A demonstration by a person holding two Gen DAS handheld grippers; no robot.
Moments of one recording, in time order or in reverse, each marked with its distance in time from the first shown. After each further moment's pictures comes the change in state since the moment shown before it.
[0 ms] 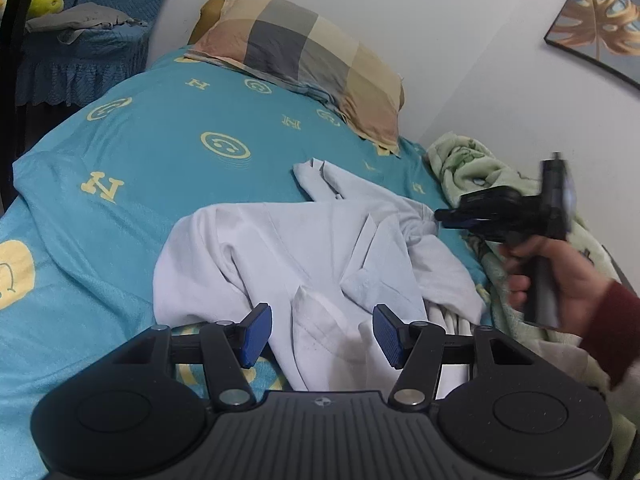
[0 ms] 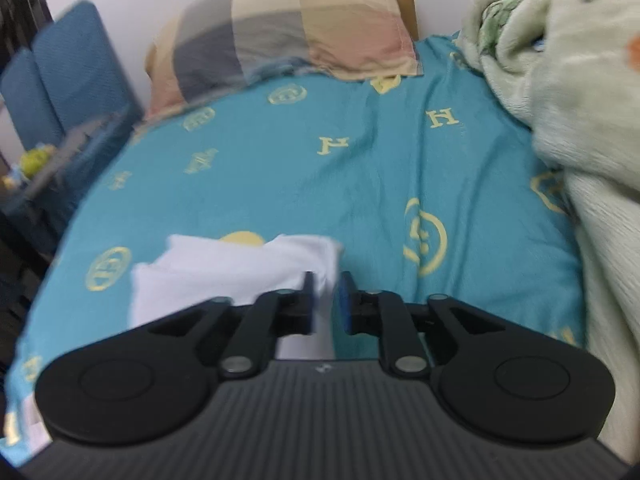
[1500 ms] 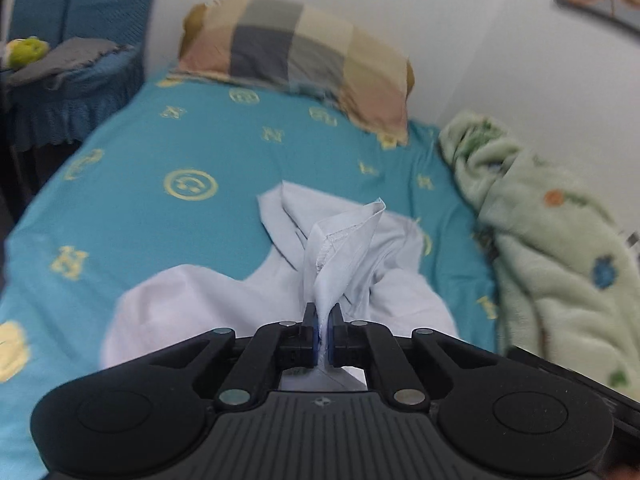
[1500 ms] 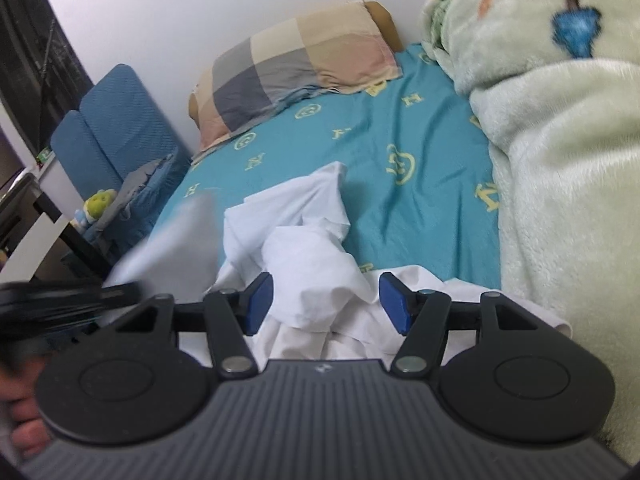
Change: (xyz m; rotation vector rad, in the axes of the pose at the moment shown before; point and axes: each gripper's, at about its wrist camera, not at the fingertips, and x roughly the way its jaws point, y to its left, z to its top) left arm 0.004 -0.095 0.065 0.066 0.051 0.150; right arm -0.144 -0.028 -0.110 0.166 -0.103 0.131
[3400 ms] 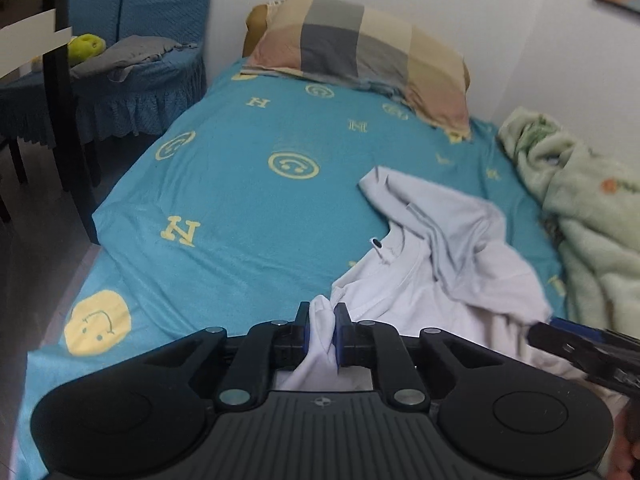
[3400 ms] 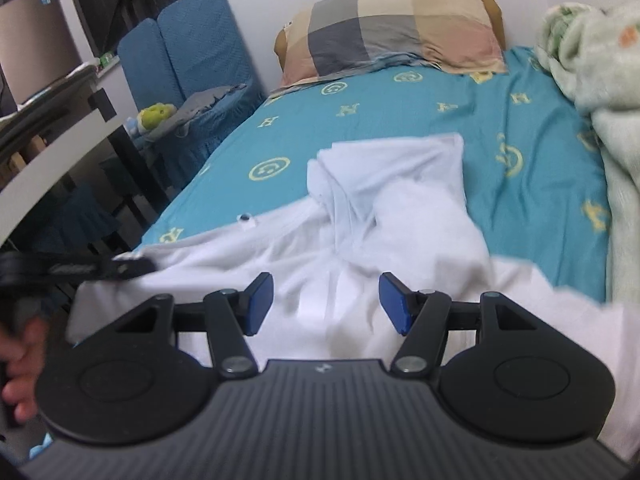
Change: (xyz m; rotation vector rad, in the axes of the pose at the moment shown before) left arm -0.014 0.061 -0.025 -0.003 0.011 0.144; right arm 0.040 0.082 -0.017 -0.287 0.108 0.115
